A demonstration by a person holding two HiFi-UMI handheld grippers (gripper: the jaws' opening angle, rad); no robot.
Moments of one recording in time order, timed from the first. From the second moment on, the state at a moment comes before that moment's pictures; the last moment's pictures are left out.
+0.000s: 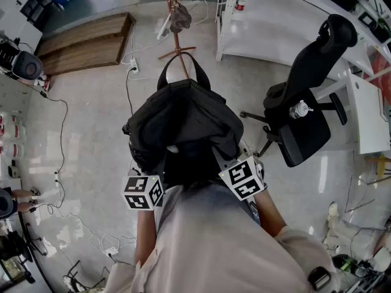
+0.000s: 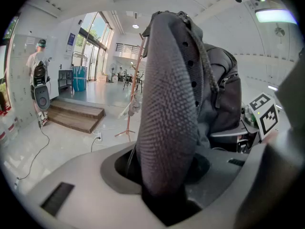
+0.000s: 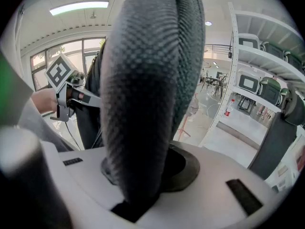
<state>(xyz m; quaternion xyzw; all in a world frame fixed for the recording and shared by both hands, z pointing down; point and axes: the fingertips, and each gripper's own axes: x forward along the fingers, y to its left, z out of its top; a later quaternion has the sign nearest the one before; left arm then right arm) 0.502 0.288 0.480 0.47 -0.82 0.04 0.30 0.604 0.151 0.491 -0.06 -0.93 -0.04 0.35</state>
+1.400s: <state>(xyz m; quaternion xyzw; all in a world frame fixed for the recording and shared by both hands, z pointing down) 0.371 0.259 0.504 0.49 -0.81 0.05 0.33 0.476 0.130 0.507 -0.05 -0.92 0.01 0.40</state>
